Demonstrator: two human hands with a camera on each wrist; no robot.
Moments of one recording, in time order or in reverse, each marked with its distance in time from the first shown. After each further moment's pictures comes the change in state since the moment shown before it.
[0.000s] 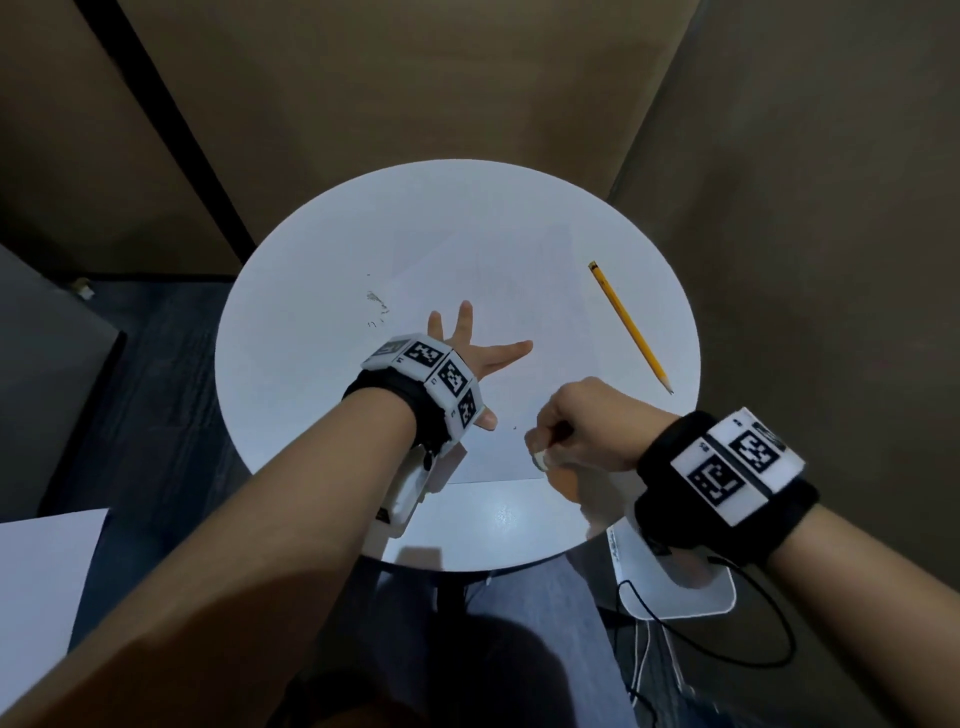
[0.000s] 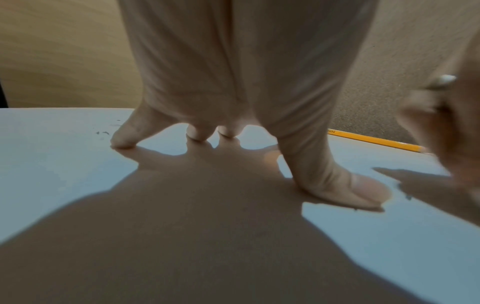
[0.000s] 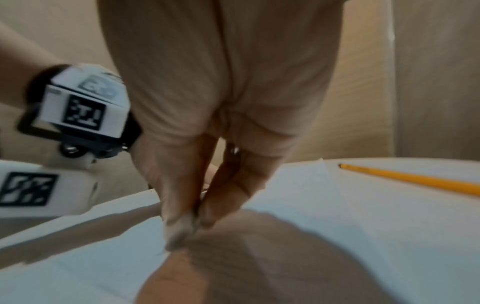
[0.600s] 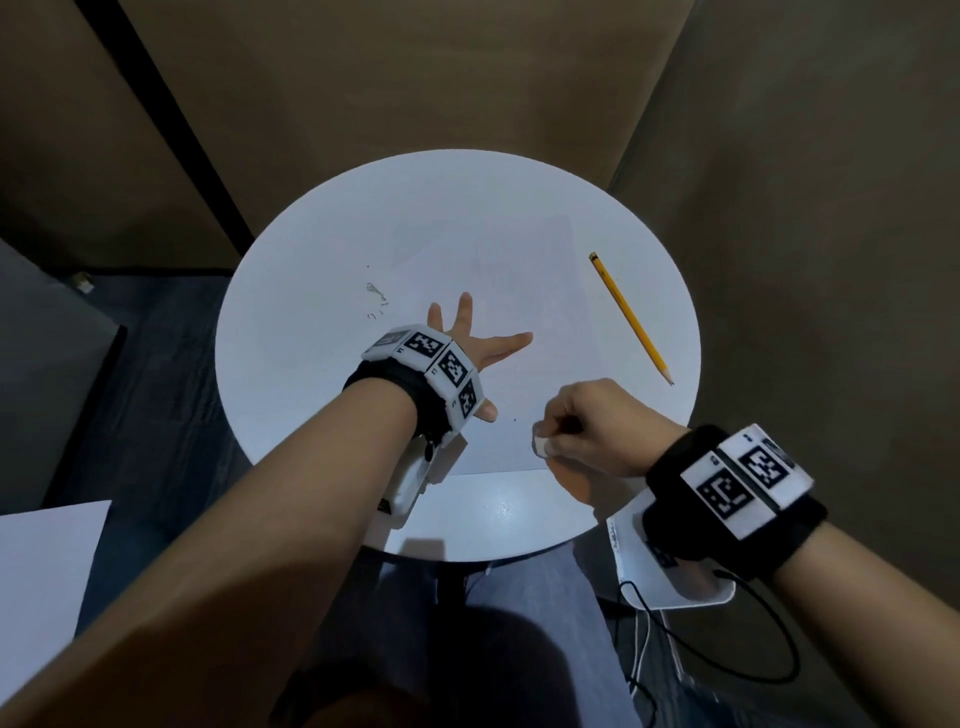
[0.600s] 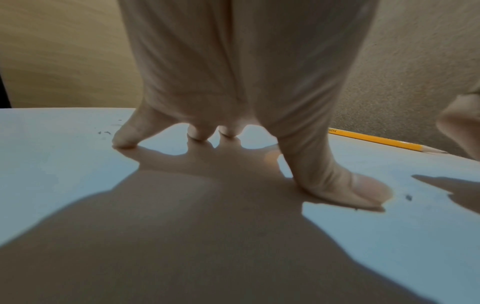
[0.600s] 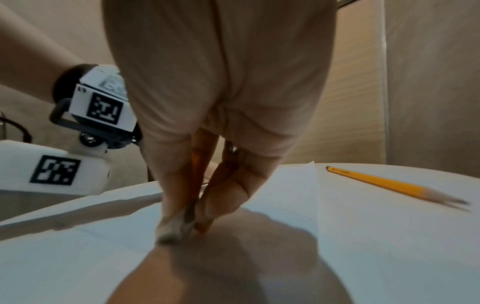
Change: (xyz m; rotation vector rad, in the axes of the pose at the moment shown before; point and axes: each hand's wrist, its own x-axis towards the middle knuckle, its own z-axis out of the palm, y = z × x) left_hand 0.000 0.000 0.001 -0.002 0.006 -0.002; right_hand -0.007 0.009 0.011 0.040 0.084 -0.014
